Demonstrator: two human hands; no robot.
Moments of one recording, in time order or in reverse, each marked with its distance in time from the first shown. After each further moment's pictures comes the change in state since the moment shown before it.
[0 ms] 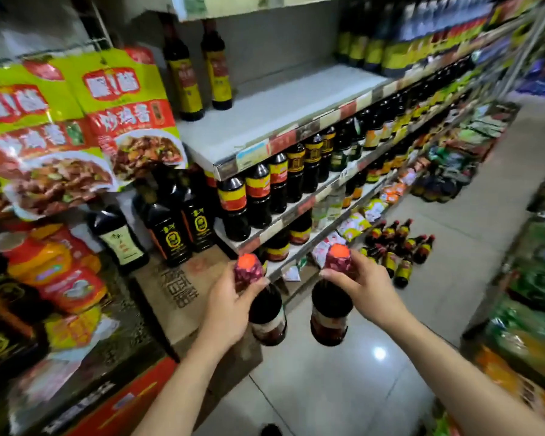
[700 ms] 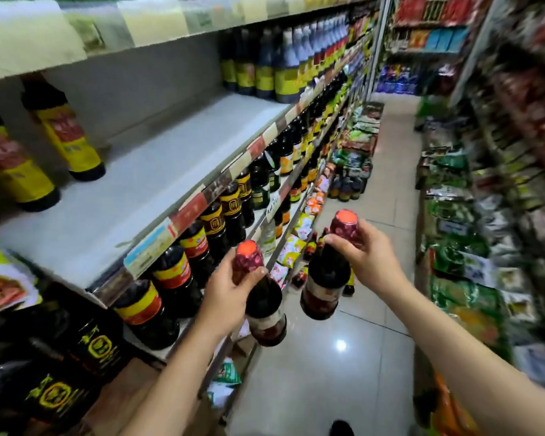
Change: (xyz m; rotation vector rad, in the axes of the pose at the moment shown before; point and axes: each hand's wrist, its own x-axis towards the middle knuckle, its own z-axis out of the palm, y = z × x) left_hand 0.237 0.025 0.113 -0.294 -0.384 0.184; right_hand 0.168 0.034 -0.096 -0.057 0.478 0.081
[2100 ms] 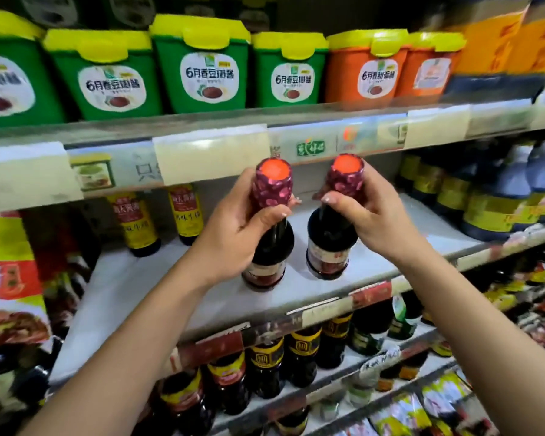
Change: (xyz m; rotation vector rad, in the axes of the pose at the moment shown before) left_hand 0.265 0.136 -0.057 0.370 0.448 0.398; right_hand 0.377 -0.115 0.119 0.494 -0.731 -0.743
